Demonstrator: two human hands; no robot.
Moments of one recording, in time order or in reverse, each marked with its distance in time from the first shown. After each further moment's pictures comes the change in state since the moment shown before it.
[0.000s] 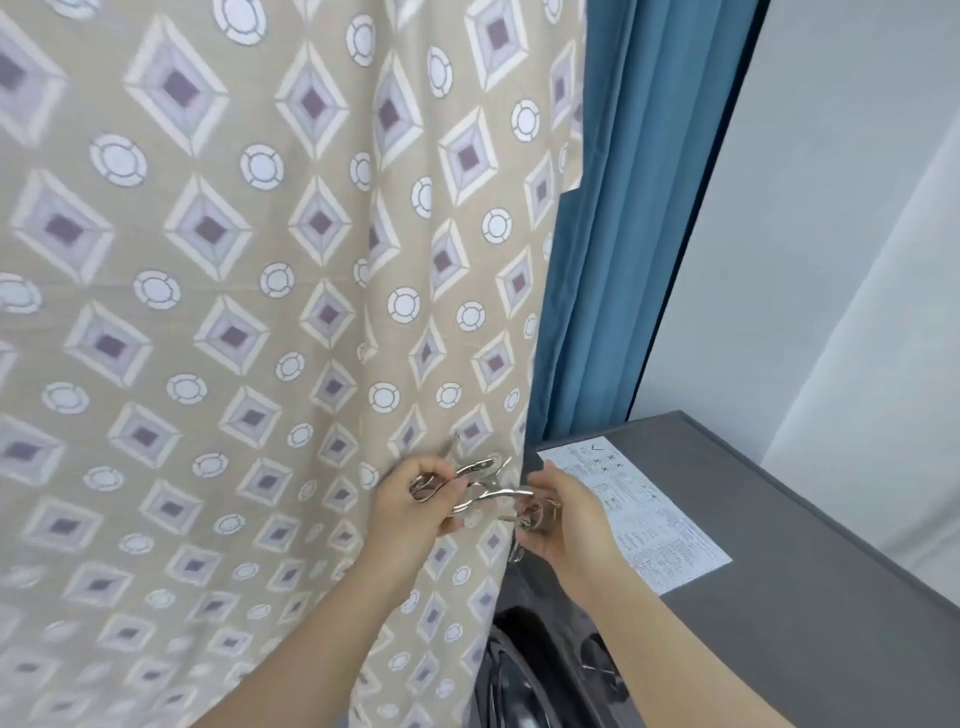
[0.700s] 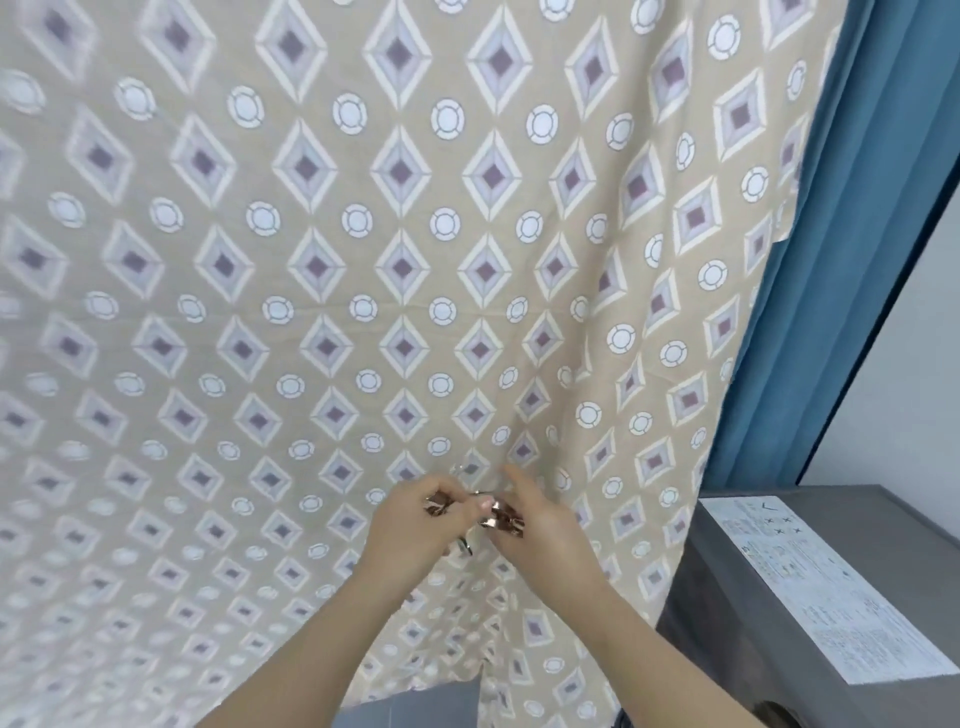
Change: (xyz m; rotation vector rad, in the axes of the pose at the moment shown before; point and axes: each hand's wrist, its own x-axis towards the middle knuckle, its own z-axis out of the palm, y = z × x) left_hand -0.058 0.047 -0.152 0.393 0.206 0.085; right_hand -0.060 0.056 0.144 -1.088 -0.486 -0.743
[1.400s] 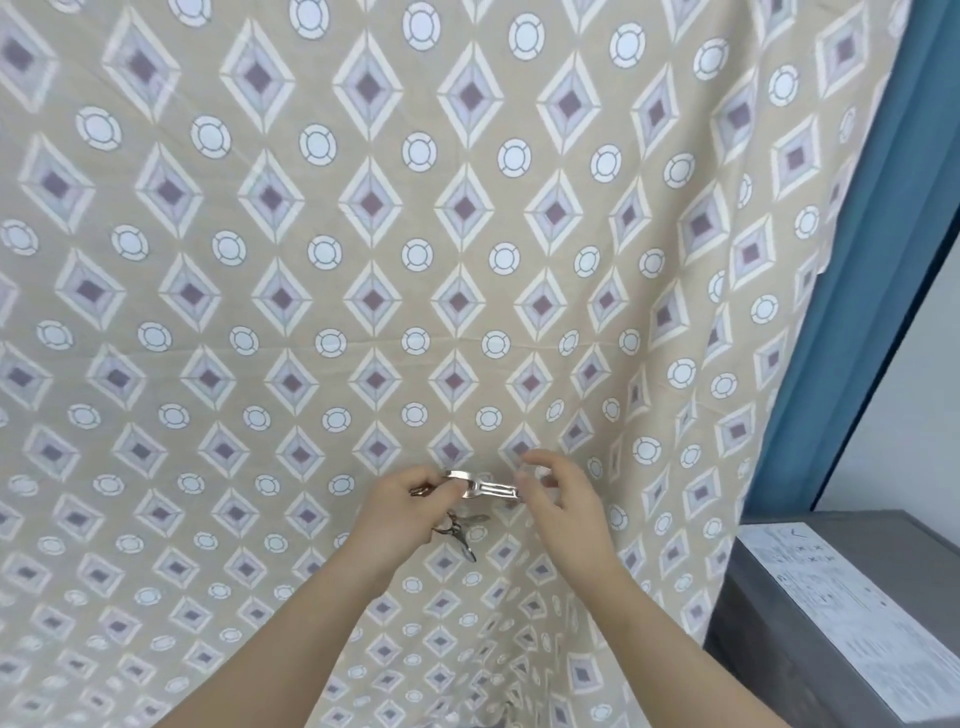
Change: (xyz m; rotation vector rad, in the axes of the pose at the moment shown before) left_hand 0.034 0.006 -0.068 -0.089 -0.016 -0.056; right_hand 0.038 -0.048 0.012 0.354 0.245 0.153
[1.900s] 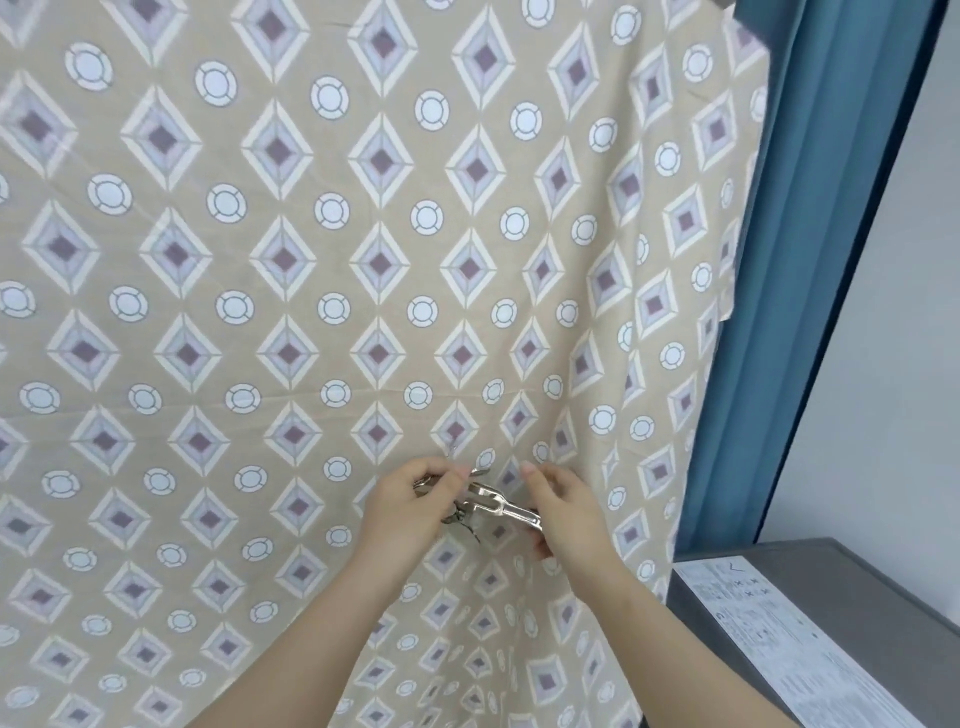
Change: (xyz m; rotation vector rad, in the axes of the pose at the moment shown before) left_hand 0.011 0.051 0.065 -0.127 0.032 0.151; right_hand 0.036 -0.004 -0.065 0.215 0.124 0.211
